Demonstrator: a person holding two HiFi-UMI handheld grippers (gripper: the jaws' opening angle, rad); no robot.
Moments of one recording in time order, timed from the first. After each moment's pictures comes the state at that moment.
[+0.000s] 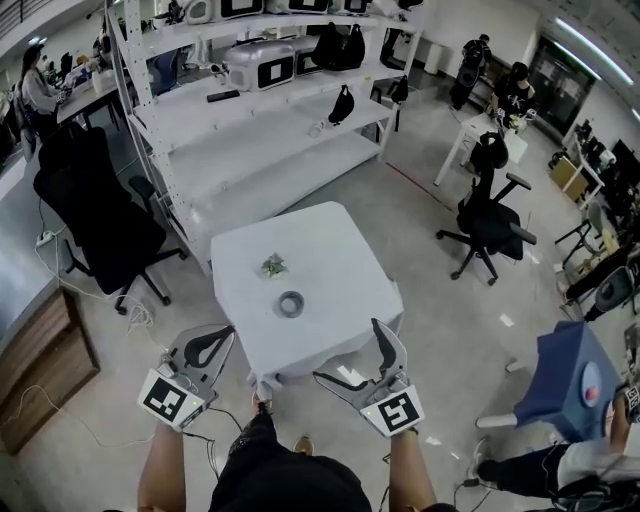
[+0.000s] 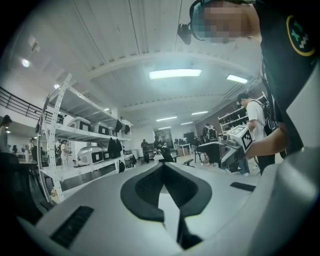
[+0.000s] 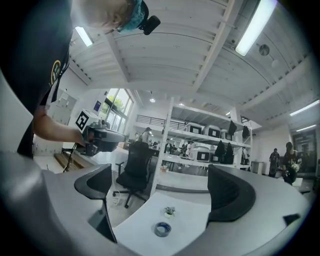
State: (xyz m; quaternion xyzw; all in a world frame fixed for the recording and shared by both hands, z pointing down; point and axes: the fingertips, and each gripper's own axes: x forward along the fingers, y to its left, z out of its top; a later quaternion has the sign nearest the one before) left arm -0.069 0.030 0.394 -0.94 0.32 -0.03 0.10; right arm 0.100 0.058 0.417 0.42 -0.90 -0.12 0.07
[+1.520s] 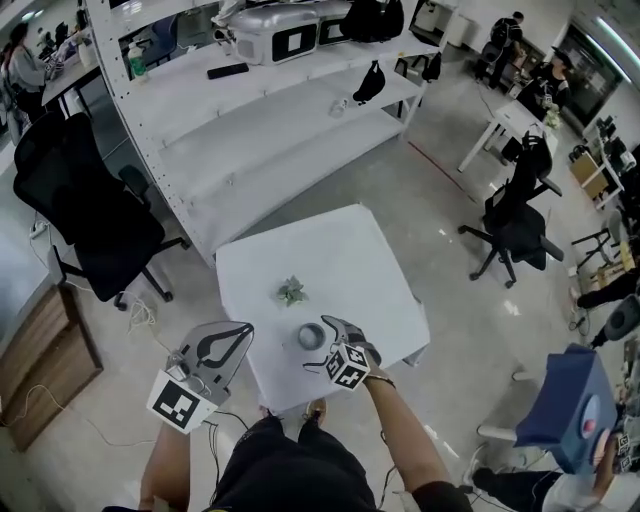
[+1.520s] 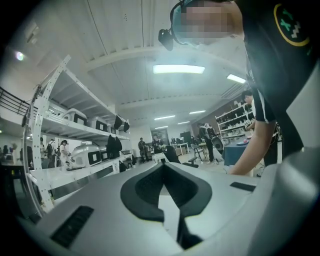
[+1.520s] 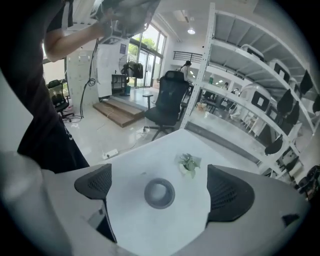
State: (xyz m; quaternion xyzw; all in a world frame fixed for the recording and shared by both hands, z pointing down) left arm -0.062 -0.179 0.405 -0.95 0.29 -0.02 0.08; right arm 0.037 -0.182 0.732 0.19 -0.88 0.01 0.44
